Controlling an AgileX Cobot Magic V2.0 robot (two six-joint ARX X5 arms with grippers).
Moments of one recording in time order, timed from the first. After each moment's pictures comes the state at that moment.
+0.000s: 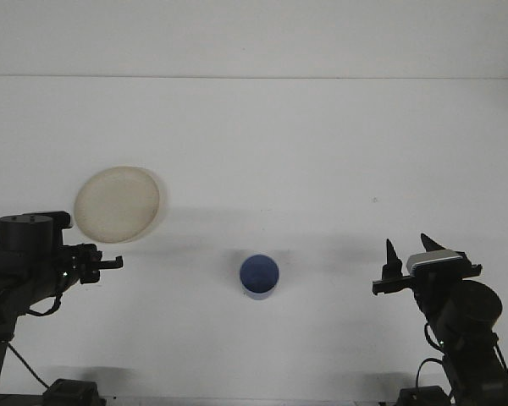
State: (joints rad) left arm -0.07 0.96 1.24 -1.08 0.11 -0.15; right arm 0.08 0.53 0.60 -0.35 -0.08 -0.05
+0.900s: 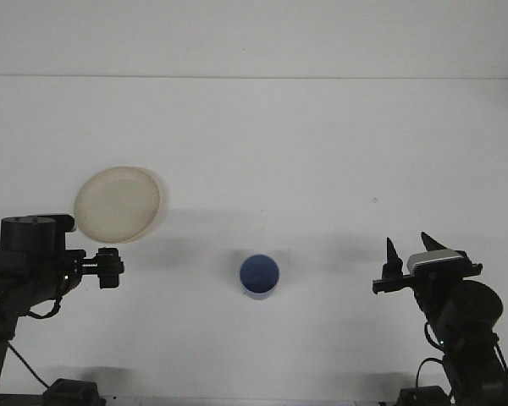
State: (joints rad) left arm -0.09 0.97 1.24 -1.12 0.11 -0.12; right arm 0.08 0.53 0.60 -0.33 -0.08 -0.05
